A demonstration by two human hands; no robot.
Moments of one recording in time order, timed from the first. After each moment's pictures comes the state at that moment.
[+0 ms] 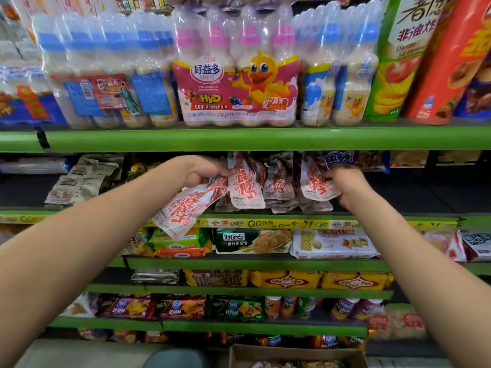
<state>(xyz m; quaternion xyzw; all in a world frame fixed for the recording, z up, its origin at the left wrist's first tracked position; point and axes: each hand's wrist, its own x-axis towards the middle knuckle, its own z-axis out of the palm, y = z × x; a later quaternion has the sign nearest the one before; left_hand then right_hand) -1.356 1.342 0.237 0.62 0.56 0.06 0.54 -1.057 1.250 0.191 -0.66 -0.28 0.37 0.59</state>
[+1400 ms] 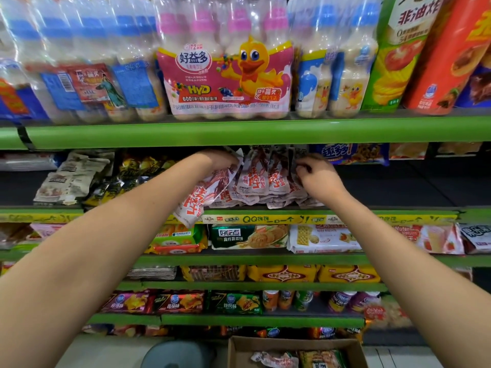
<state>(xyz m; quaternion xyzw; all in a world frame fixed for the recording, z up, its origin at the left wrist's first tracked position) -1.317 1.367 0.215 0.70 0.61 0.07 0.37 -1.082 1.259 0.177 -0.71 -0.61 0.10 0.34</state>
